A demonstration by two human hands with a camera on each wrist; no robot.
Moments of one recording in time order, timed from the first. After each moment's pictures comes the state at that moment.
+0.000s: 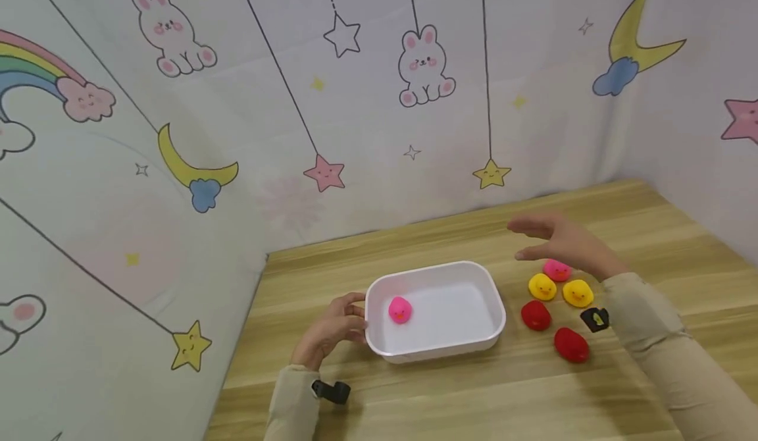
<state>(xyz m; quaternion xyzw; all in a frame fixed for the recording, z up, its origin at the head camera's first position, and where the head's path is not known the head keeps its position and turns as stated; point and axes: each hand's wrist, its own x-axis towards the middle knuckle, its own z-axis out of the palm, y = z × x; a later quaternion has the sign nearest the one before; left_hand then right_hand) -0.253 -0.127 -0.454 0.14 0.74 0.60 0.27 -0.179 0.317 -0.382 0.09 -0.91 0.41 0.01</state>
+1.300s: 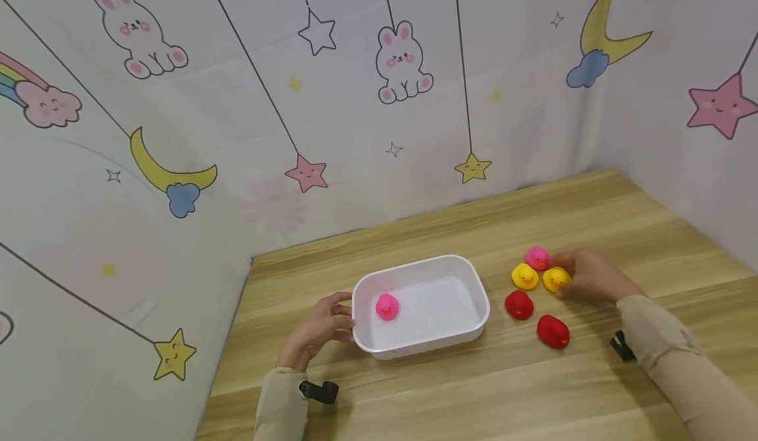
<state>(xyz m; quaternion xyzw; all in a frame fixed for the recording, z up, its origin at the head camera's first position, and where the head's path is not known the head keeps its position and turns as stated) -0.254 -0.128 -0.454 0.14 0.73 0.60 0.28 -0.144 0.388 -0.480 0.03 -0.96 0.29 0.02</state>
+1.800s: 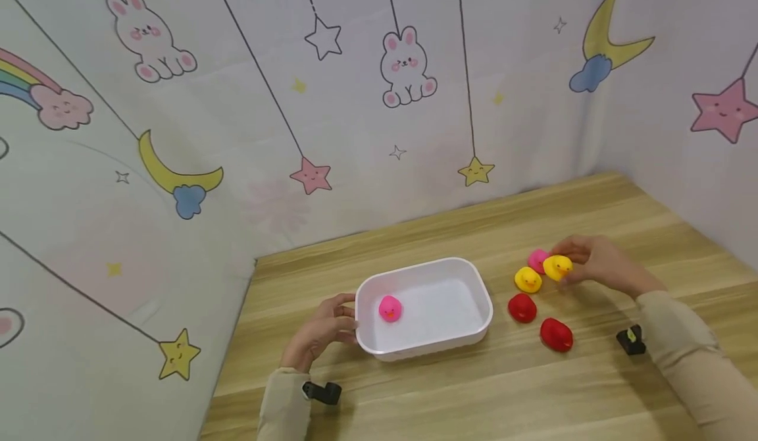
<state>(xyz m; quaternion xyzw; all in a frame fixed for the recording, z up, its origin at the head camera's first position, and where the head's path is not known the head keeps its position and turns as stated) -0.254 -0.130 -0.454 0.15 0.72 0.61 0.29 -0.140 0.394 -0.452 0.02 -0.89 0.45 0.02</state>
